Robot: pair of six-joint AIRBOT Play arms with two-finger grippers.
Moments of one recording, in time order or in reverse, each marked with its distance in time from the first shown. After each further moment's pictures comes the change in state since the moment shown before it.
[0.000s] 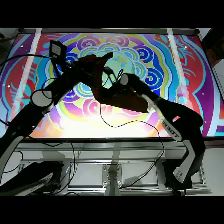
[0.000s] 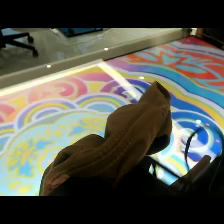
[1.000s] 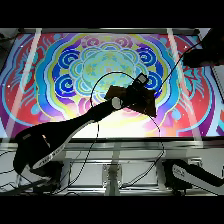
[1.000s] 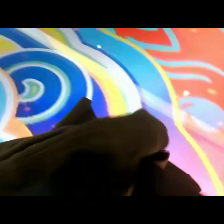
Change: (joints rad) left arm -0.424 -0.700 0.447 -0.006 -0.028 -0.078; right arm -0.613 0.678 -0.010 -0.266 0.321 -0.003
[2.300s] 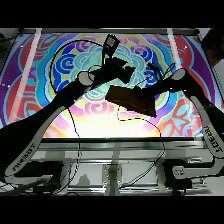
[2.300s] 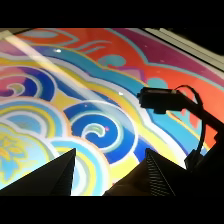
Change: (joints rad) left arm 0.260 0.215 0.010 0.000 -0.149 -0.027; right arm 0.190 -0.298 -0.423 0.417 -0.171 -0.274
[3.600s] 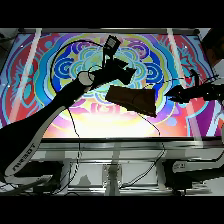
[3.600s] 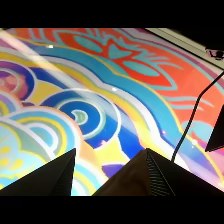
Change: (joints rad) left arm 0.001 0.000 0.000 0.000 -0.034 0.000; right arm -0.536 -0.036 -0.039 0.122 0.217 0.066
